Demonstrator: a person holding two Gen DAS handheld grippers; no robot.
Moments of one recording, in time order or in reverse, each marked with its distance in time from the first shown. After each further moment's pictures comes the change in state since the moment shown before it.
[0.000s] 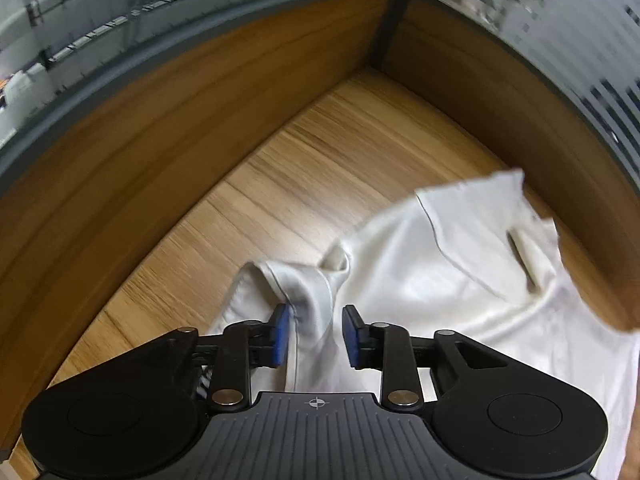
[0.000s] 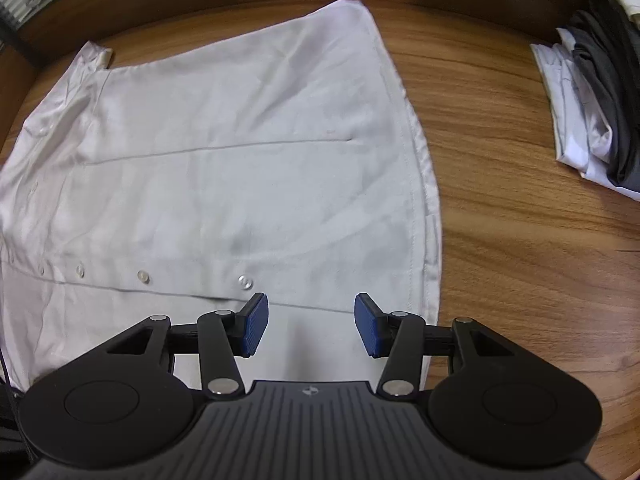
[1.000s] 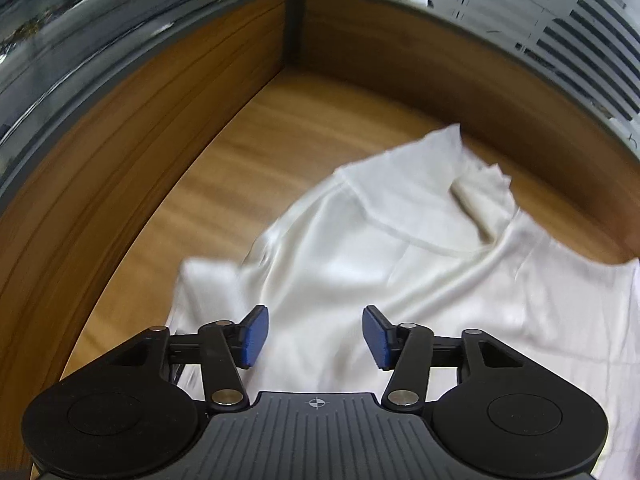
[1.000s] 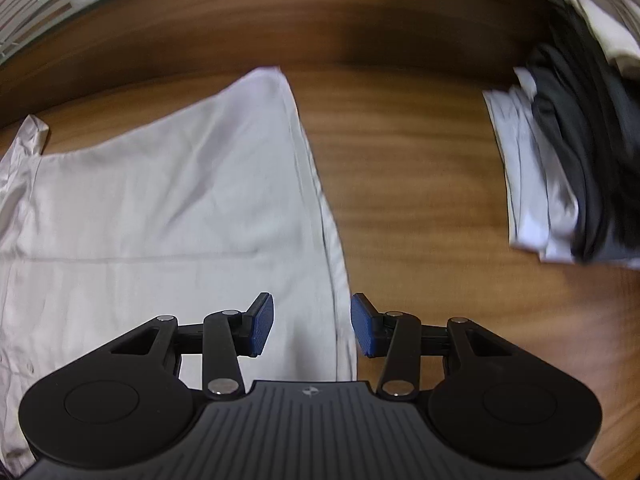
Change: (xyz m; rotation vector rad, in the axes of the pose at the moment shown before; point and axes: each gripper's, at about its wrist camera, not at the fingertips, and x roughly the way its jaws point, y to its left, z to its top) left arm -0.014 -0.063 -0.007 0.192 -0.030 0.016; right arm 0.017 -0.053 0.071 0.050 -0.132 -0.083
